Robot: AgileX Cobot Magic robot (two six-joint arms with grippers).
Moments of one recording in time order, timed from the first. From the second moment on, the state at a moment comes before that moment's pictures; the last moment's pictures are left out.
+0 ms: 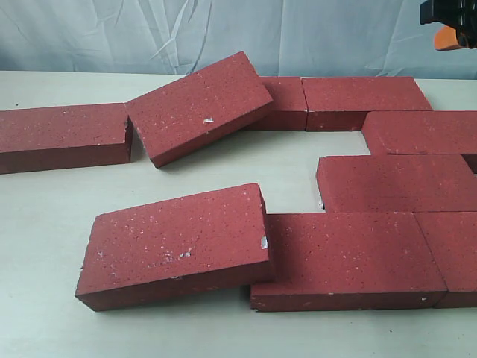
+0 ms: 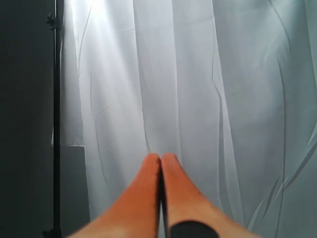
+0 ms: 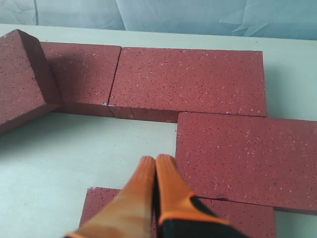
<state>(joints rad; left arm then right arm) 0.07 0.28 -0.25 0.02 -0.33 -0.02 -0.04 1.48 -1.23 0.38 0.67 -0.34</state>
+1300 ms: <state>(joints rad) 0.07 0.89 -0.46 0.00 -0.32 -0.02 -0.04 1.48 -1.23 0.42 0.66 -0.34</state>
